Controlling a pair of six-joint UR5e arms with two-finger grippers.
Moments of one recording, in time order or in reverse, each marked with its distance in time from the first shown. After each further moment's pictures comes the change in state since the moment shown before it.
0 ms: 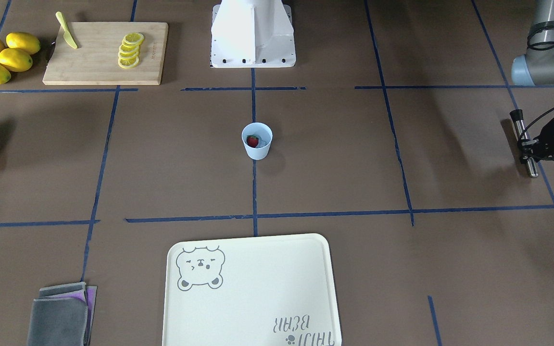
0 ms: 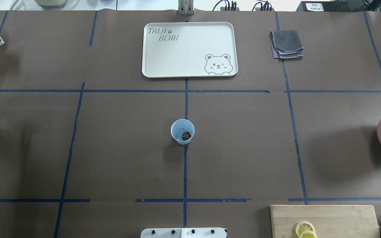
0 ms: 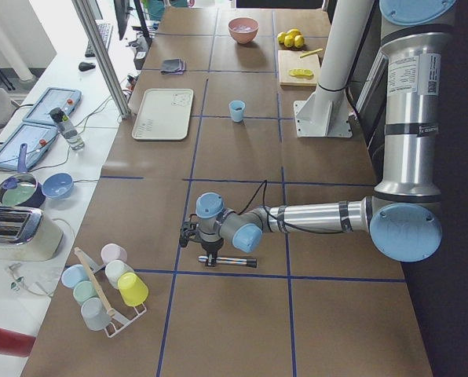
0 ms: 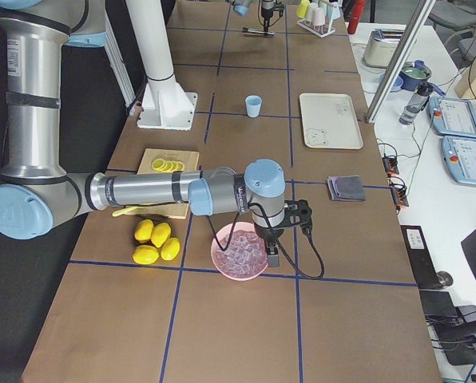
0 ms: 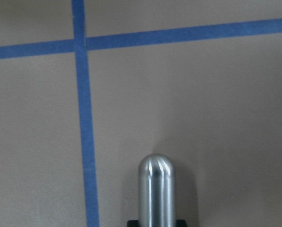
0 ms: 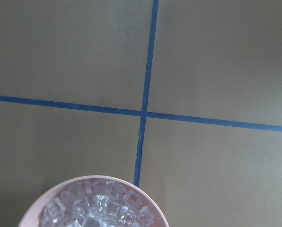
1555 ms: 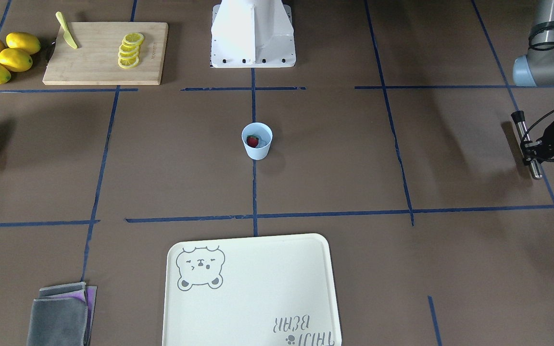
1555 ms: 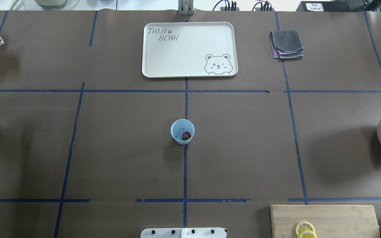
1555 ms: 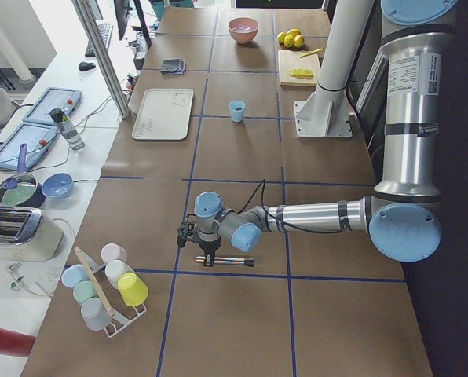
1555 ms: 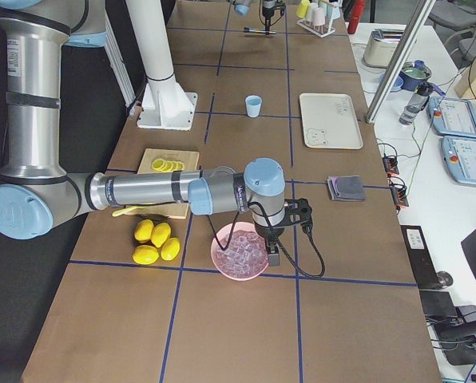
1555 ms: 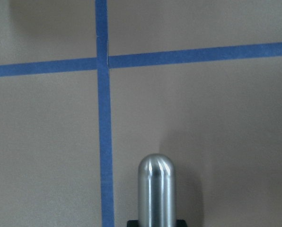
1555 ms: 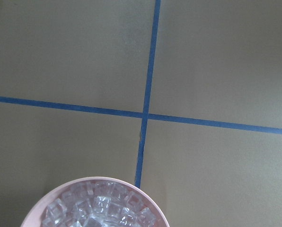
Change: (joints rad) left arm -0.011 -0.007 -0.002 0.001 0.002 -0.046; right arm 0.001 0.000 0.004 0.003 0.002 0.000
